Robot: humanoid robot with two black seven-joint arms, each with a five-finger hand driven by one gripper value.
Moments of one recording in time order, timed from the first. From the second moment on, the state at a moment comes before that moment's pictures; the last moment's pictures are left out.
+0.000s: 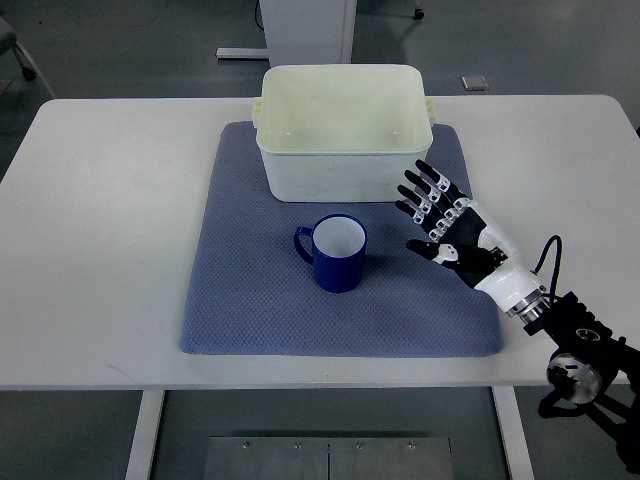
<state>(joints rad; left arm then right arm) -0.05 0.00 -0.10 -0.15 0.08 0.06 -0.04 0.42 -0.35 0.63 1.19 -0.48 0.30 0.61</state>
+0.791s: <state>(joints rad) -0.05 0.00 -0.10 -0.15 0.08 0.06 -0.04 0.48 -0.26 0.48 1.17 -0.49 0.07 0.61</state>
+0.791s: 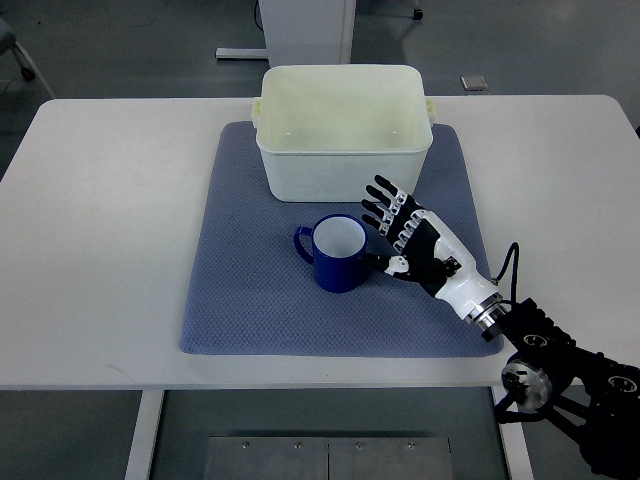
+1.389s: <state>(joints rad) -0.05 0.00 -0.10 -0.15 0.08 0.06 -0.04 0.51 -0.15 0.39 1.12 -0.49 -0.14 0.61</state>
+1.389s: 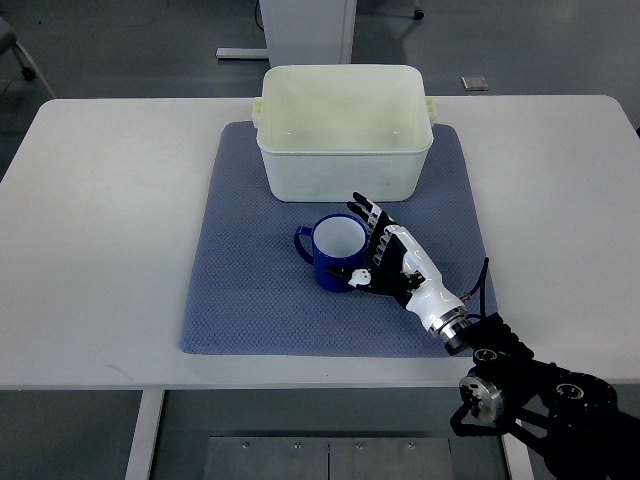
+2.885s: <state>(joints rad) -0.05 0.00 -0.10 -0.15 0.08 0.06 -0.04 0.56 -0.04 0.32 1.00 -0.49 -0.24 0.61</state>
